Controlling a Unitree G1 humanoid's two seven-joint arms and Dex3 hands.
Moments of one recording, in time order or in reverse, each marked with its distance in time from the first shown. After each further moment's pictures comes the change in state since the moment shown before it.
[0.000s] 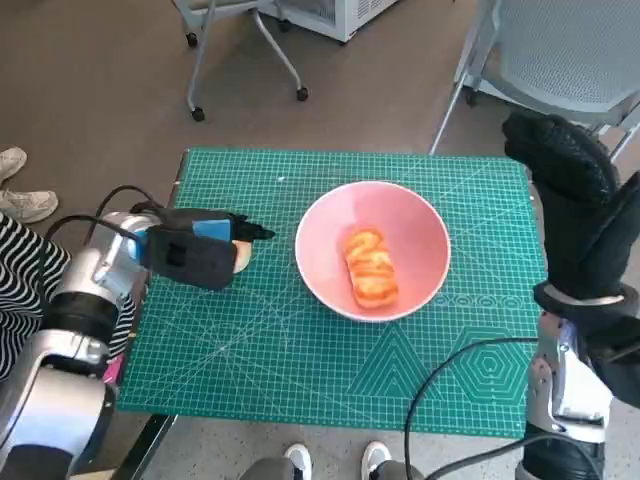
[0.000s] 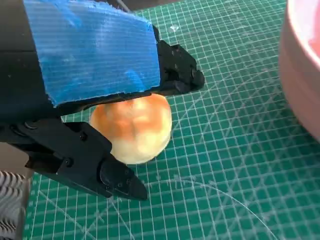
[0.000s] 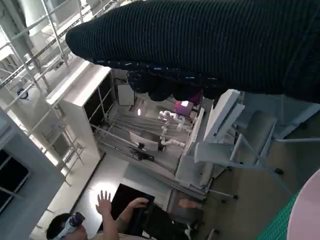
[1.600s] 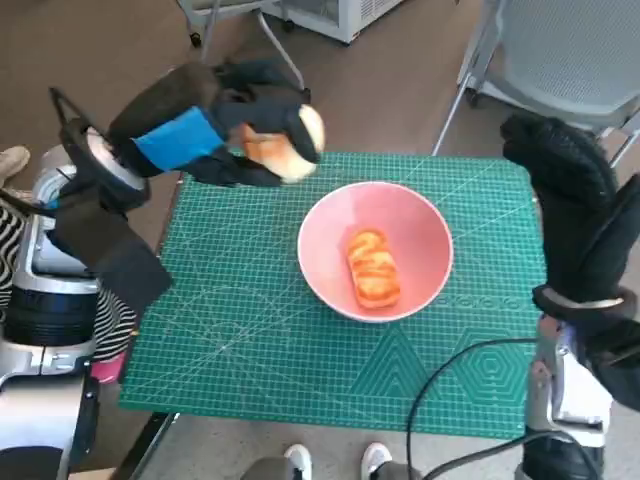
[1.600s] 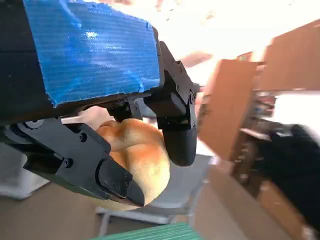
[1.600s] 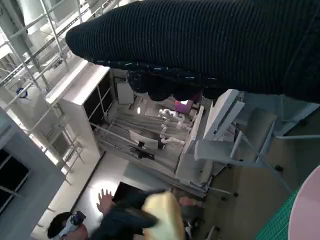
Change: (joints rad) left arm 0.001 -0.007 0.314 -0.777 -0.458 -0.022 0.056; right arm 0.007 0.002 0.005 -0.015 0.000 0.016 -0.010
